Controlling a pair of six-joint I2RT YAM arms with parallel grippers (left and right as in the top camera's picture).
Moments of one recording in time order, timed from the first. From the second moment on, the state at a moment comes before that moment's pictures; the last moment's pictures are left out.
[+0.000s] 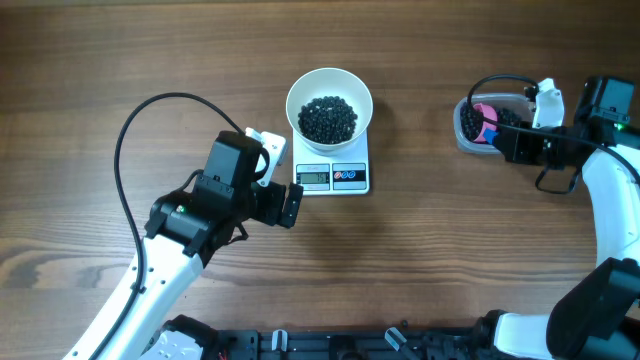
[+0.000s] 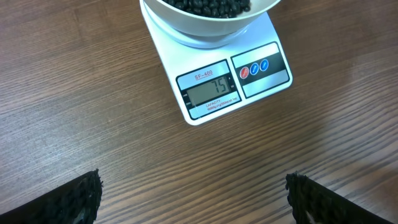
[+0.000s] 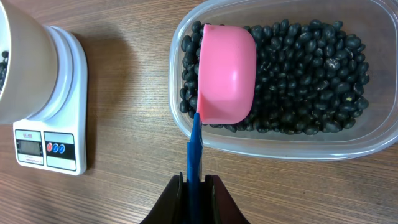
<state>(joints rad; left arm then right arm) -0.43 1.15 0.91 -0.75 0.09 -0.09 -0.33 1.55 1.15 -0.81 -0.47 -0.21</state>
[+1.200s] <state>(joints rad) -0.43 1.15 0.91 -0.75 0.09 -0.09 -0.44 1.55 1.11 -0.79 -0.68 -0.21</state>
